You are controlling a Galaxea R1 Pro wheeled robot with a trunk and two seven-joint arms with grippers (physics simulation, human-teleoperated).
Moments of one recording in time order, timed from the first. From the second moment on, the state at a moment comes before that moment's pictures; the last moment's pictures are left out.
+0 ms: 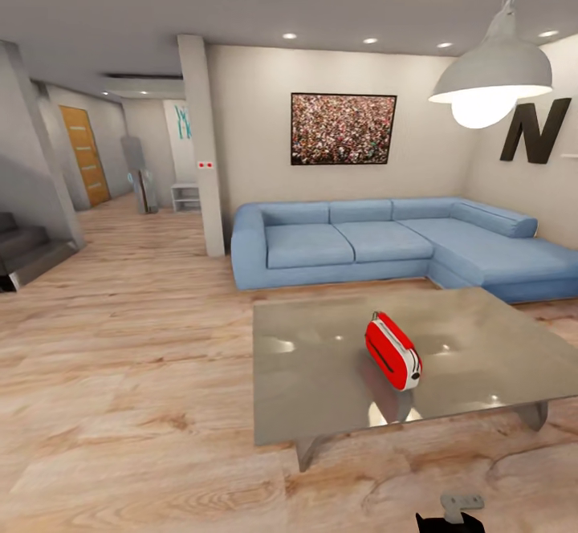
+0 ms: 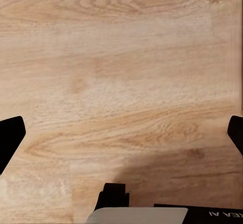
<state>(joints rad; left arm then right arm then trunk) -0.05 -0.05 0.00 -0.71 -0.01 0.23 0.10 -0.26 -0.15 0.00 -0.48 -0.01 0.00 0.00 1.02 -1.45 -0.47</state>
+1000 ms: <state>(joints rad) -0.05 -0.05 0.00 -0.71 -0.01 0.23 0.11 -0.26 -0.15 0.00 -0.48 -0.01 0.00 -0.01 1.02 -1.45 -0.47</state>
